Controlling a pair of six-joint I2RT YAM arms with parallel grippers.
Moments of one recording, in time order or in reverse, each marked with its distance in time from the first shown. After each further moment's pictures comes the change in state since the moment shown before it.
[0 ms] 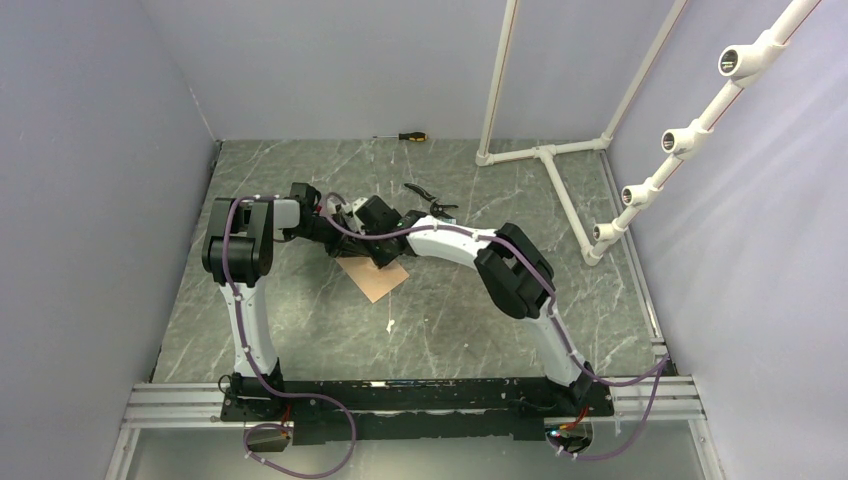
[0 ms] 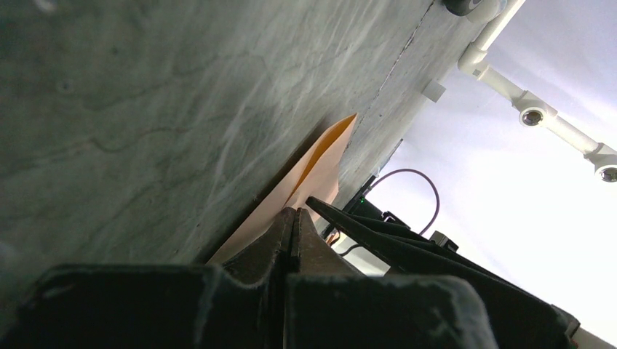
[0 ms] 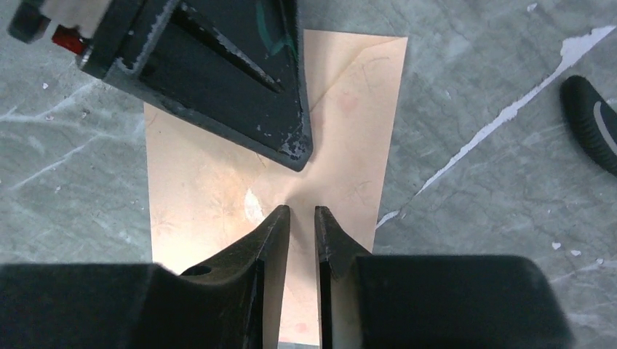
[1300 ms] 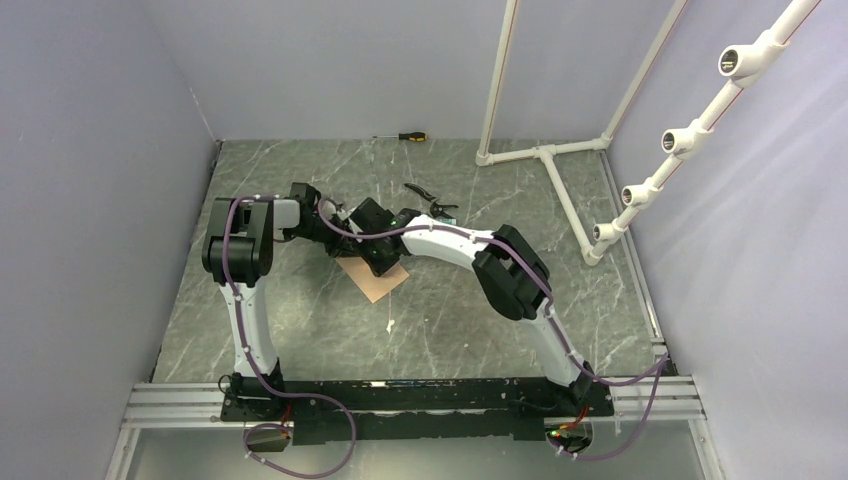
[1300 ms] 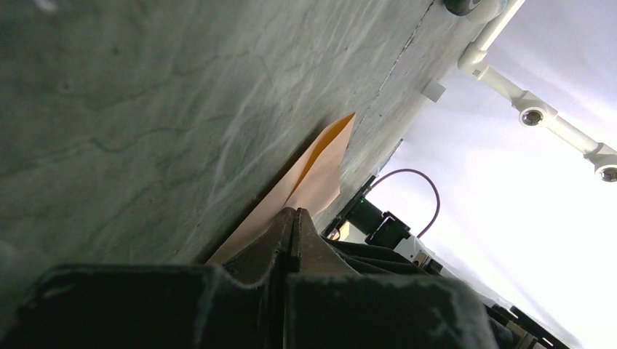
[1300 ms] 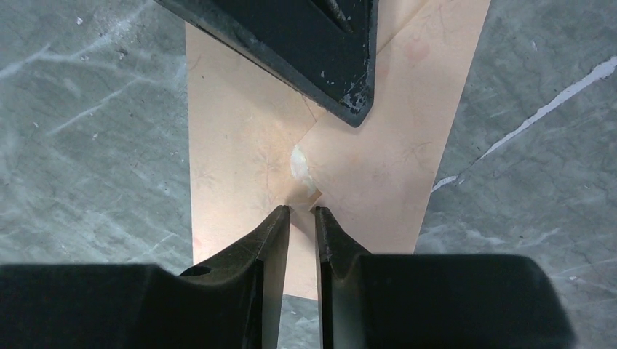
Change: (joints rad) left arm 0.000 0.000 0.000 0.000 0.000 0.000; right arm 0.027 0.017 0.071 -0.174 -0.054 0.032
